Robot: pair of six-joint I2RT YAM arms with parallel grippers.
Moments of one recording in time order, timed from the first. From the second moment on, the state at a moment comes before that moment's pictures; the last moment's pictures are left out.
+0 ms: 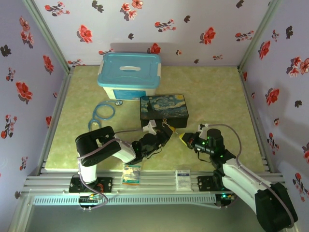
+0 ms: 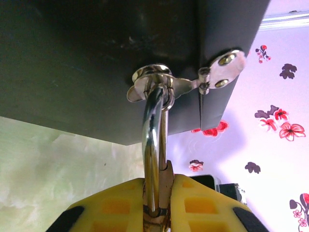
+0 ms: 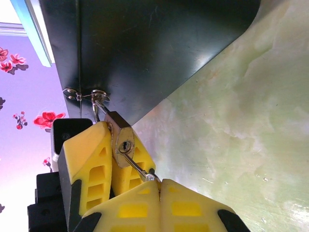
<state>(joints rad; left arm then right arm) -1.17 1.87 0.59 1.11 -0.31 -1.53 0.41 0.79 0.09 0.26 -0.54 1.23</state>
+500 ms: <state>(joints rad) -1.17 1.87 0.59 1.11 -0.31 -1.53 0.41 0.83 0.09 0.28 -0.54 1.23</state>
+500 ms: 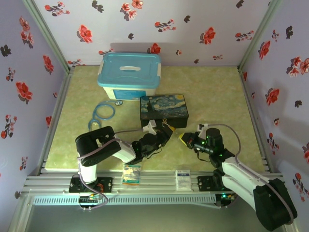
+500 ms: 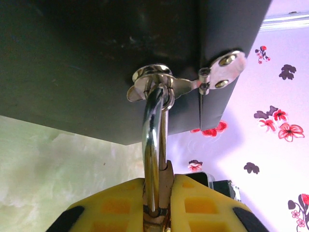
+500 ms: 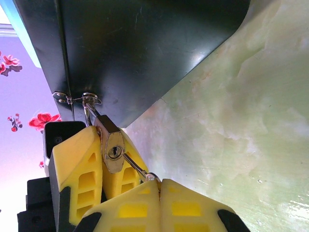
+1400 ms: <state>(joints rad) -1.16 1.87 0.59 1.10 -0.30 -1.51 0.41 0.83 0.09 0.30 -0.54 1.23</state>
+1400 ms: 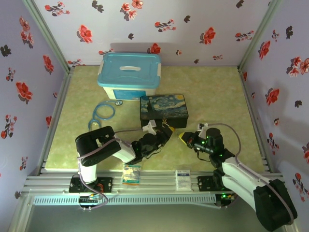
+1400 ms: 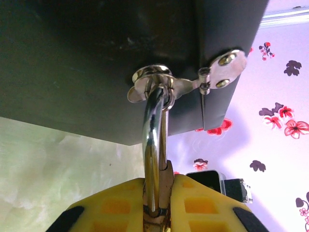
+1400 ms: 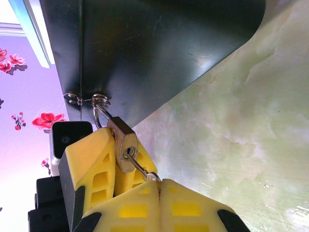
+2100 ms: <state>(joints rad) -1.16 1.90 0.62 1.11 -0.29 -1.51 0.41 0.85 0.09 0.31 -0.53 1.23</state>
